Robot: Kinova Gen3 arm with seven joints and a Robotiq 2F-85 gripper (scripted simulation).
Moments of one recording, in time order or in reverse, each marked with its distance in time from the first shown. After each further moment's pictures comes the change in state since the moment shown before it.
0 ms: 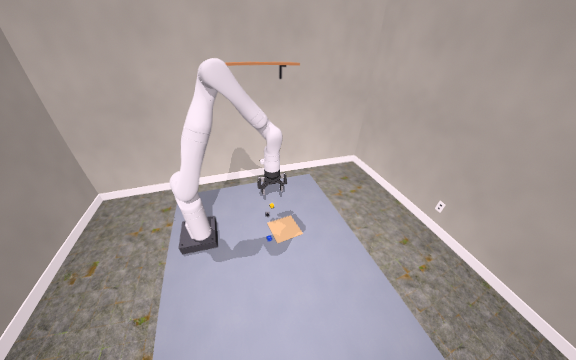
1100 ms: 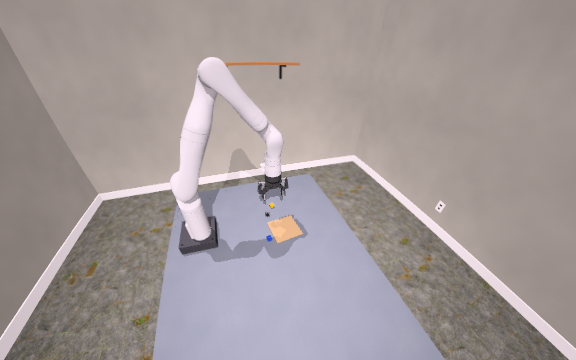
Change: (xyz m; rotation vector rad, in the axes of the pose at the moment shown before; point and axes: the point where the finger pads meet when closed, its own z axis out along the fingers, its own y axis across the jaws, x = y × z) arm -0.036 -0.006 0.002 -0.001 0.000 -0.019
